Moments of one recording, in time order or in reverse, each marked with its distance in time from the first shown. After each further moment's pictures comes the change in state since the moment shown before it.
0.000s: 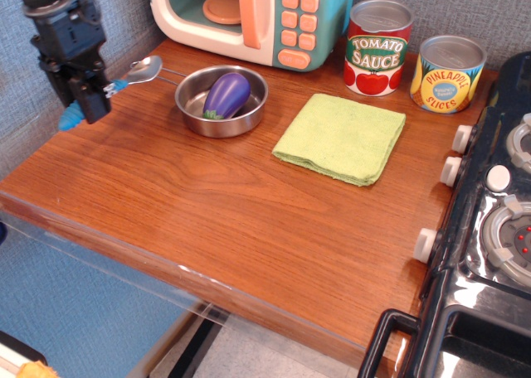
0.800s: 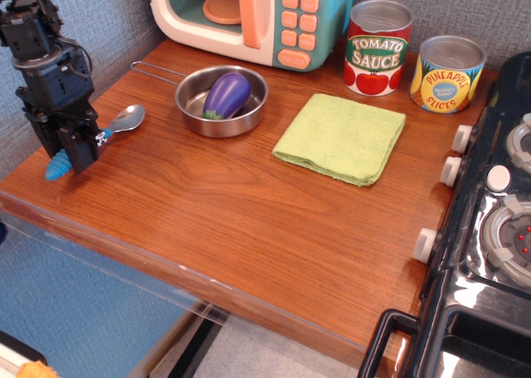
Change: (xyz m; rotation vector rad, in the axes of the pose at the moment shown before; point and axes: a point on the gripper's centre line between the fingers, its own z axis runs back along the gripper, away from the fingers) arm -0.033 -0.013 -0.027 0.001 0.082 0.107
